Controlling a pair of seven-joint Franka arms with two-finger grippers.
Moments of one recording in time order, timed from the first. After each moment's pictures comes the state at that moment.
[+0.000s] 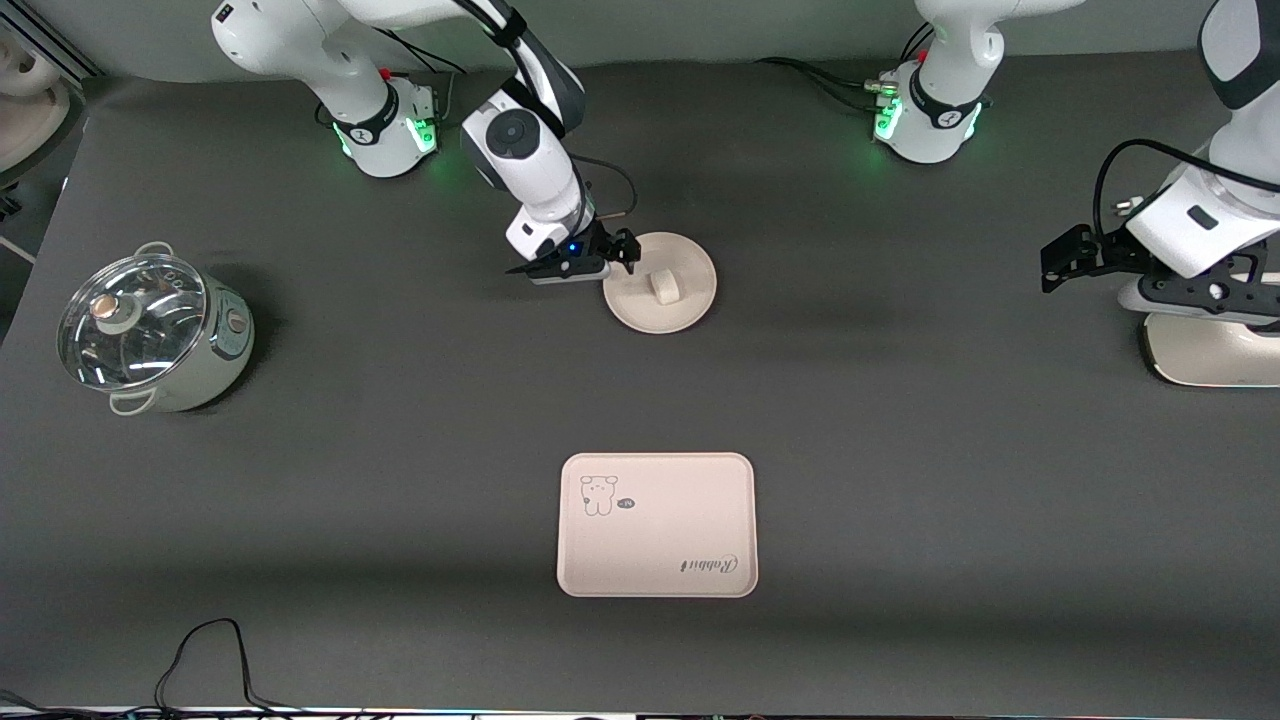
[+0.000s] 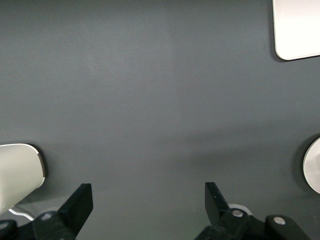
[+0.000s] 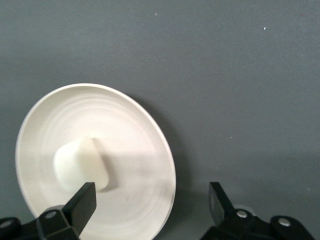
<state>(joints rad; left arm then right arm) 0.09 -0.10 -0.15 -1.86 -0.02 1.75 0.10 0.82 0.29 0.08 -2.37 0.24 2.84 0.75</state>
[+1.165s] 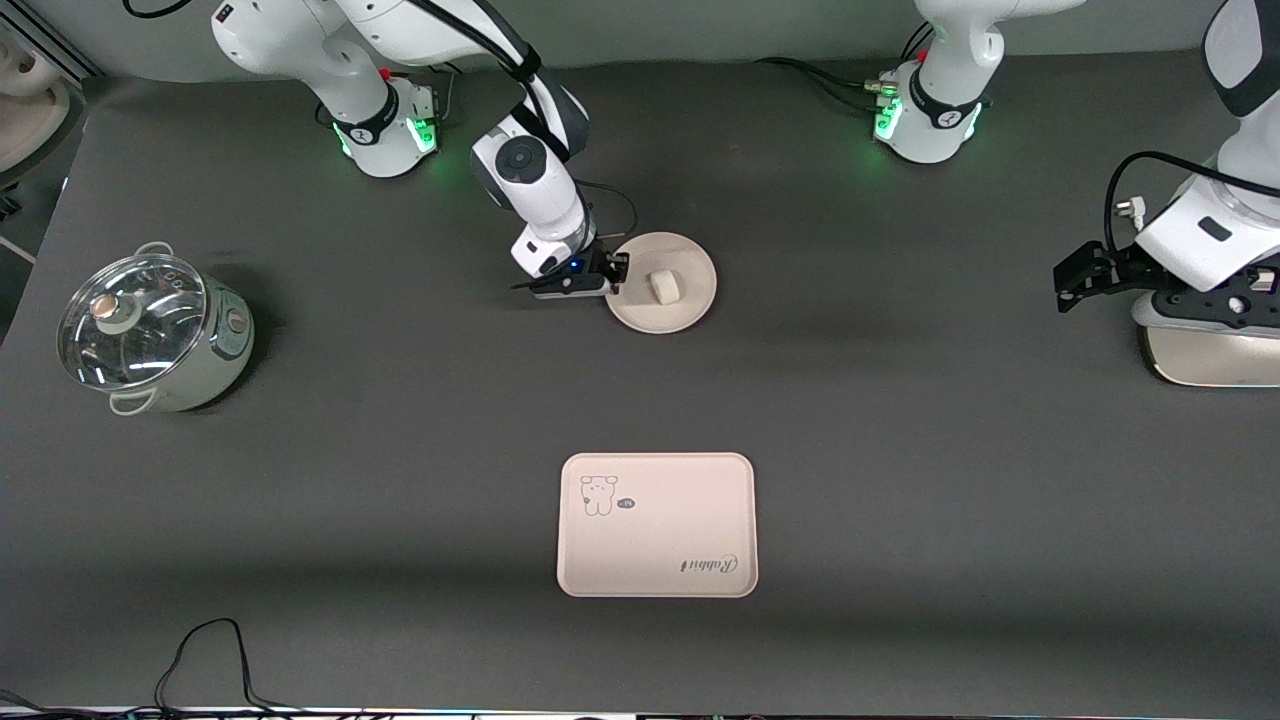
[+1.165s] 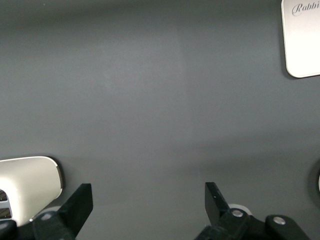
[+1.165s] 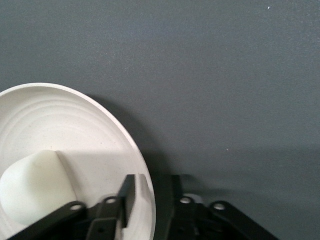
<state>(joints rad) 0.08 -0.06 -0.15 -1.79 0.04 1.78 0.07 0.82 0.39 0.08 -2.37 0.24 2.93 0.75</state>
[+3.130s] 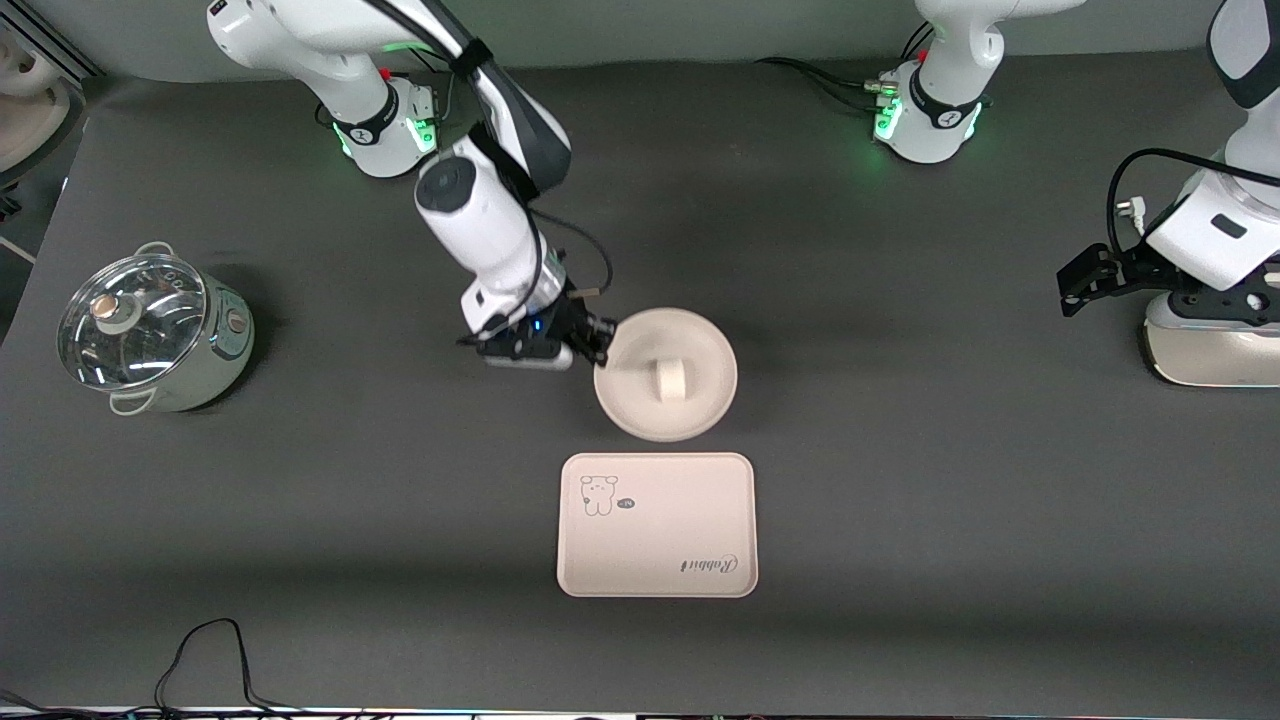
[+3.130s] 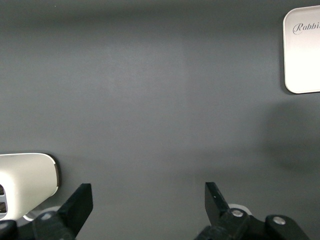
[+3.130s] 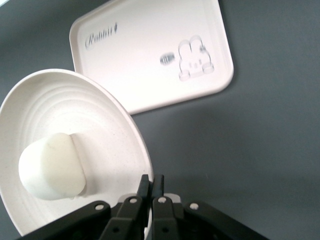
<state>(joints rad) 0.08 -0.06 -0.15 -1.77 0.04 1.78 0.00 0.62 0.39 0.02 -1.88 0.24 2.61 0.74</state>
